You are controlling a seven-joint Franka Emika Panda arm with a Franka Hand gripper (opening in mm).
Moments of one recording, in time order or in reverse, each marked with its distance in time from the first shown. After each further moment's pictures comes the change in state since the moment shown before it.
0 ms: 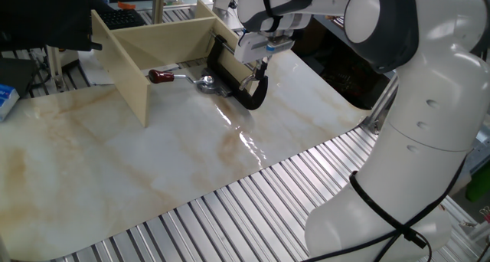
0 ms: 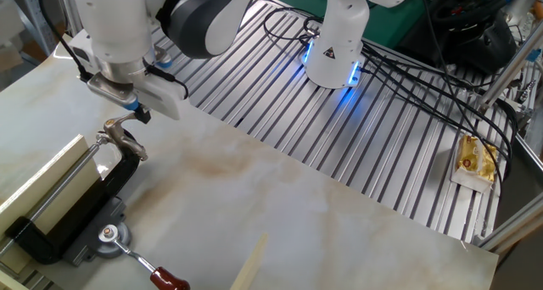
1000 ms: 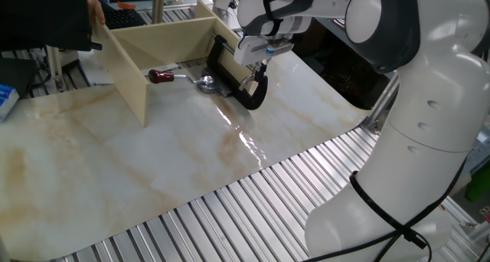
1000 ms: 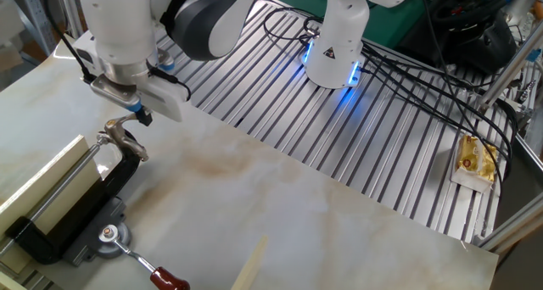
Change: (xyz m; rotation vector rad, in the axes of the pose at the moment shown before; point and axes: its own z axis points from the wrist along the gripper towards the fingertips) arm 0.000 0.003 0.007 0.000 -0.022 -0.004
